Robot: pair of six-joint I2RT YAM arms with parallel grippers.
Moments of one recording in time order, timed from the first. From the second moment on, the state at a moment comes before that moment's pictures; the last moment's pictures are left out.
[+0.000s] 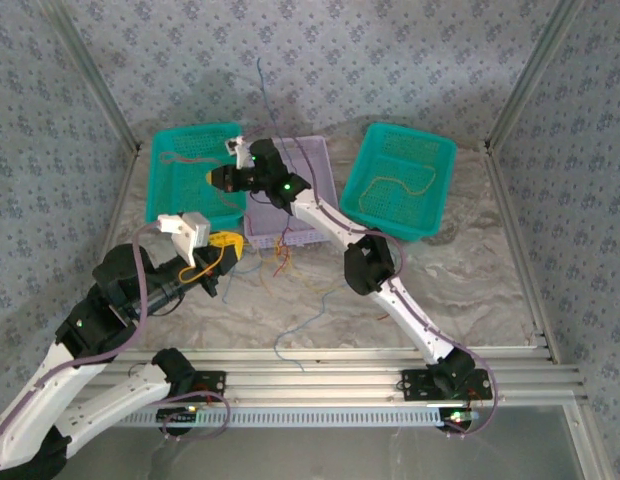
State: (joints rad) left arm -0.79 0.60 1.01 -0.53 0.07 -0.22; right arm 0.75 2.82 2.75 -0.13 -0.57 0.69
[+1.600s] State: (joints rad) left arm -0.79 0.55 1.00 -0.50 -0.09 -0.42; right arm 0.75 1.47 0.92 0.18 -0.38 0.35
